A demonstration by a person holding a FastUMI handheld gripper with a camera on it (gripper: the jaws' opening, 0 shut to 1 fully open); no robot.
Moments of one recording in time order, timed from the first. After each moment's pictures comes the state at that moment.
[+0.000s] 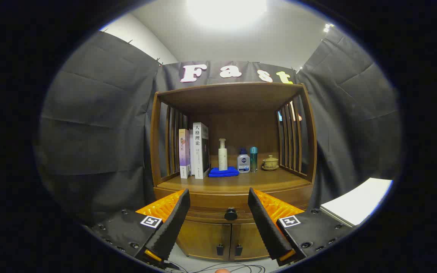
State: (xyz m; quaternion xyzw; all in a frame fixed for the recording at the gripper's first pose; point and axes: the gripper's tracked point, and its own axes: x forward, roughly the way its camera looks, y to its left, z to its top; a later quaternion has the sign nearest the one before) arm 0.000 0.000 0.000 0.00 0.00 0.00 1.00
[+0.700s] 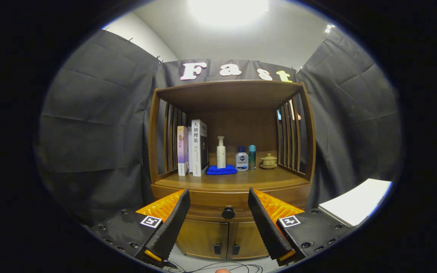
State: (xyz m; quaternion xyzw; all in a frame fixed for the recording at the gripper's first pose) arm 0.001 -0.004 -0.004 -0.01 0.01 0.00 1.00
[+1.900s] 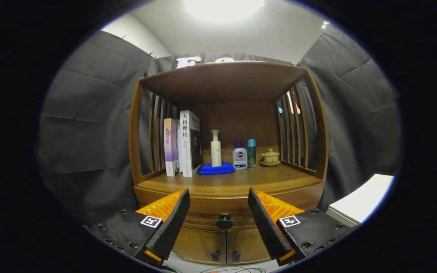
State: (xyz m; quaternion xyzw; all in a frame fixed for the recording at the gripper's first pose) arm 0.093 -0.018 -0.043 0.00 0.03 -0.01 1.00
